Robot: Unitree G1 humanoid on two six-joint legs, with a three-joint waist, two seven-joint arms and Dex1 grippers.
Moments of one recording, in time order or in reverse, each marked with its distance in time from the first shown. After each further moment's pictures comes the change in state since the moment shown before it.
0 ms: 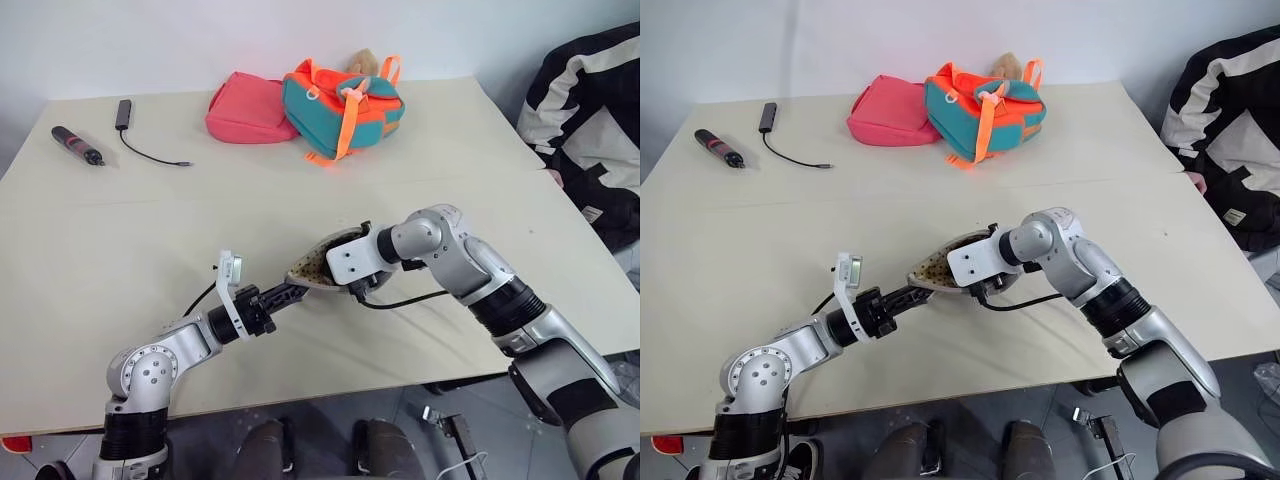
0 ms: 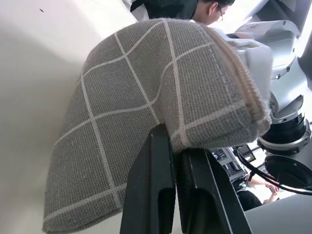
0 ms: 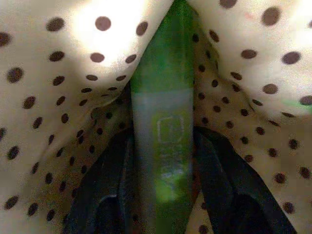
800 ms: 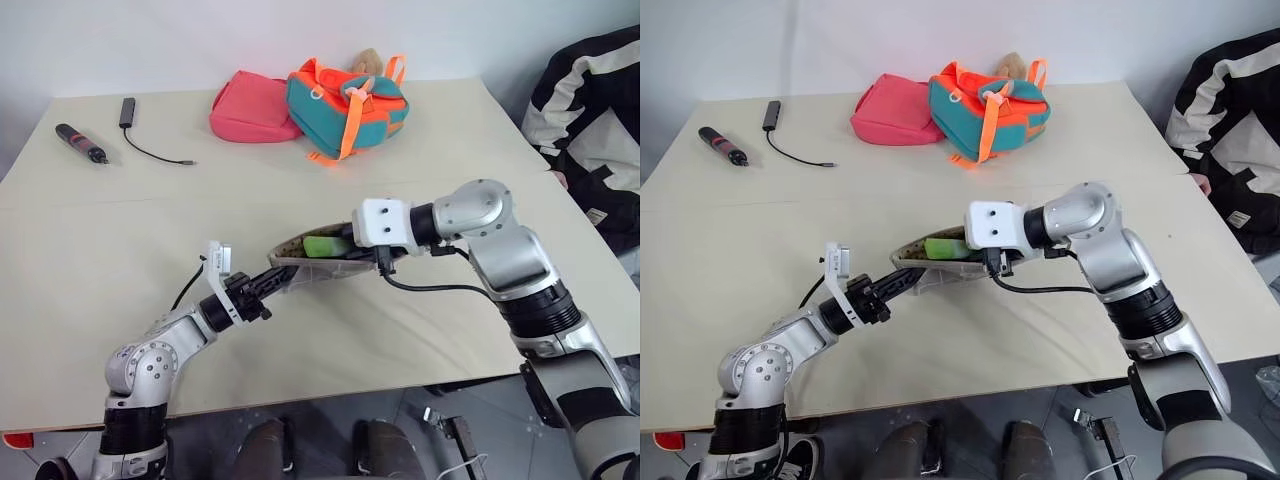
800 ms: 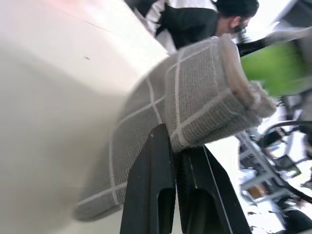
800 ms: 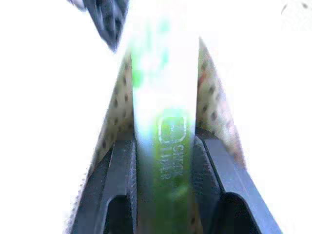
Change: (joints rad) left arm -0.029 0.010 -0.006 0.026 0.143 -0.174 -0.015; right arm 0.050 -0.046 -0.269 -0.246 0.414 0.277 0.138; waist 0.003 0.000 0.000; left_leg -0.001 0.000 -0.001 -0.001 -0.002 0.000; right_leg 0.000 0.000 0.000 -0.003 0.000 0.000
